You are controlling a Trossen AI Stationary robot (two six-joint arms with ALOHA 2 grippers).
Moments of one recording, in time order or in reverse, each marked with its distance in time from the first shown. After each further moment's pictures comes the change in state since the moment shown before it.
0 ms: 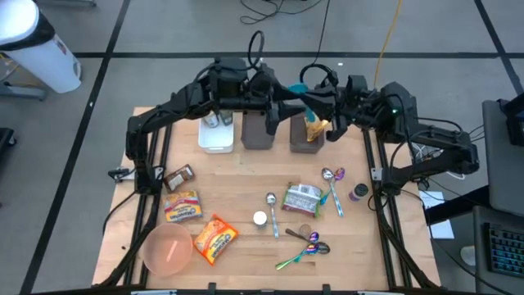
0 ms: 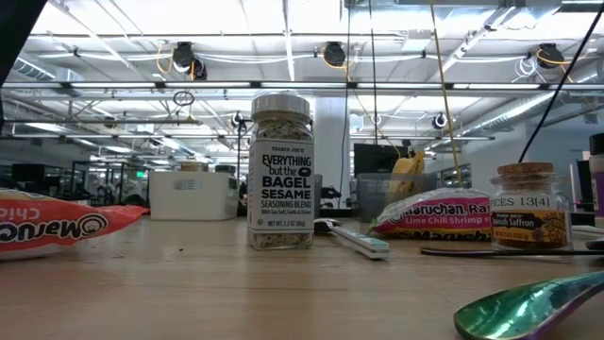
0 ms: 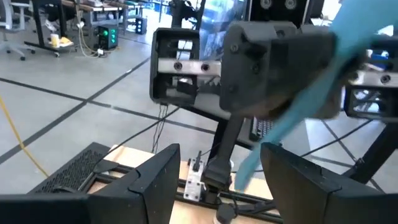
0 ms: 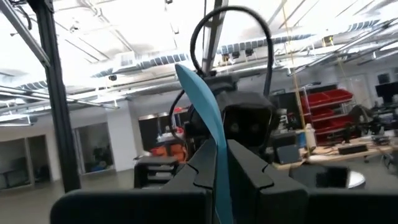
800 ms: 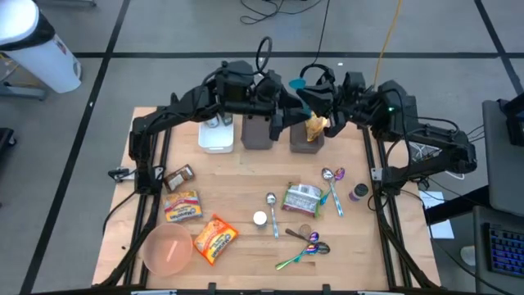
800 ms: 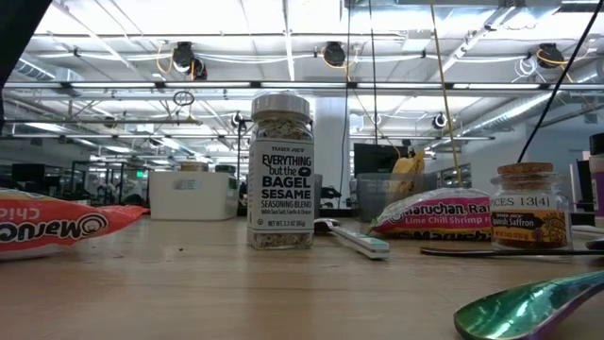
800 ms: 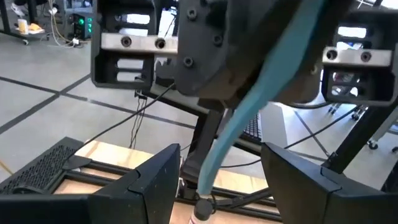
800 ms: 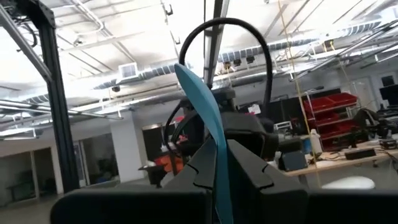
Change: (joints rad) left arm -0.003 0.029 0.000 0.031 0.062 -0.040; right arm -0.011 0.027 0.000 0.071 -0.021 0.046
